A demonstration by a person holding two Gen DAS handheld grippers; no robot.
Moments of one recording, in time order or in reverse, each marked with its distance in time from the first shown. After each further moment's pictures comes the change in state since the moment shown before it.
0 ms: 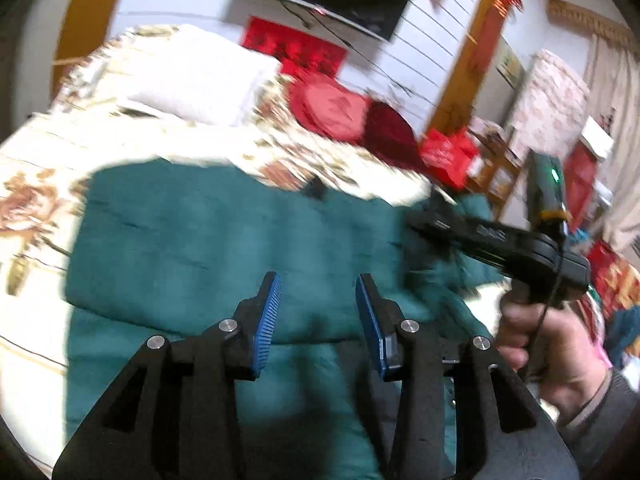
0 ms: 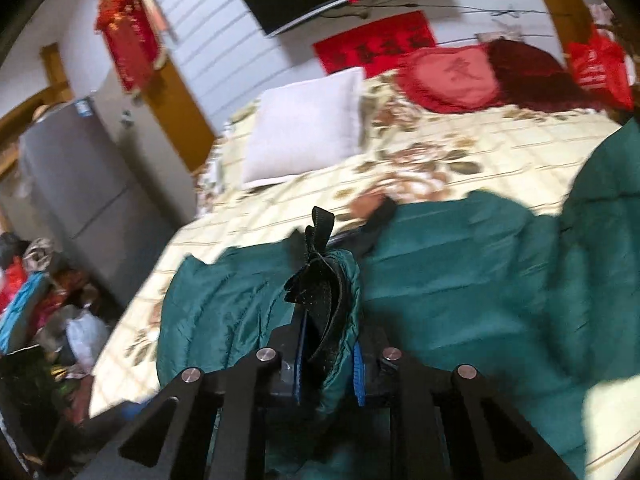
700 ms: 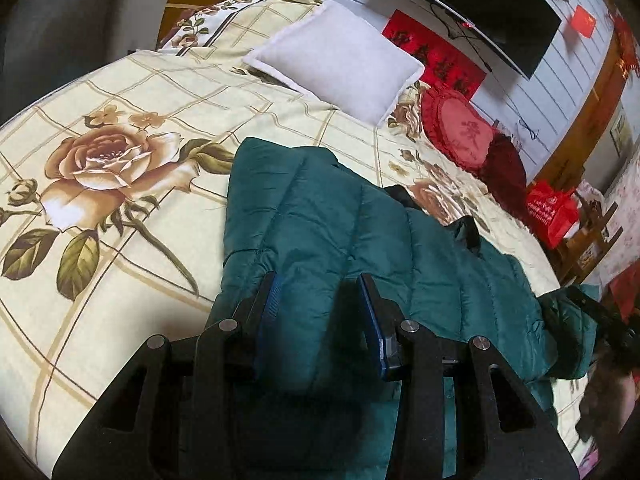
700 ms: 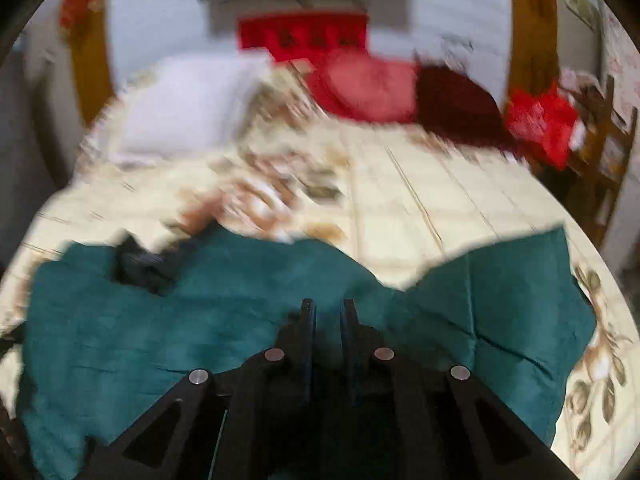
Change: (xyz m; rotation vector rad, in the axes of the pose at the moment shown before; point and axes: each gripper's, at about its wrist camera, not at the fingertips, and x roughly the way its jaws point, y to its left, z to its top) left arm 0.041 0.120 0.018 -0.295 0.050 0.275; right arm 0.015 -0.069 0.059 -0.173 0.037 -0.371
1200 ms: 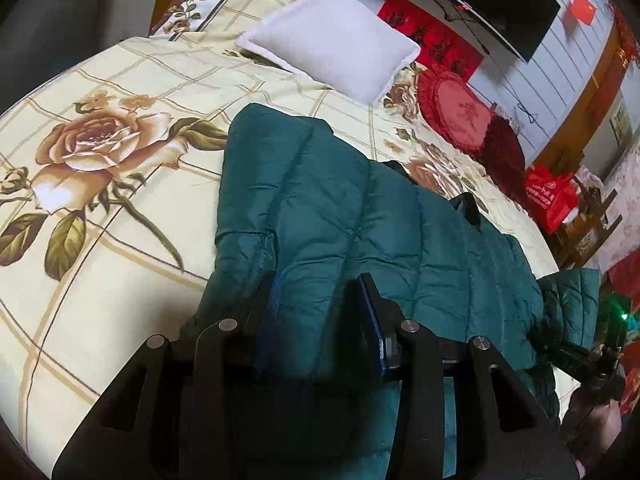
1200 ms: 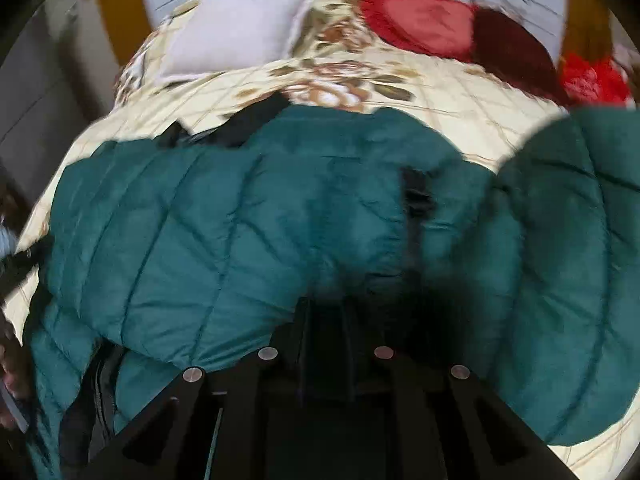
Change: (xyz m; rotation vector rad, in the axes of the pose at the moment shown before) left arm 0.005 -0.008 -0.009 0.022 0.067 0.002; right arm 0.033 0.020 -0.063 -0.051 0.277 0.085
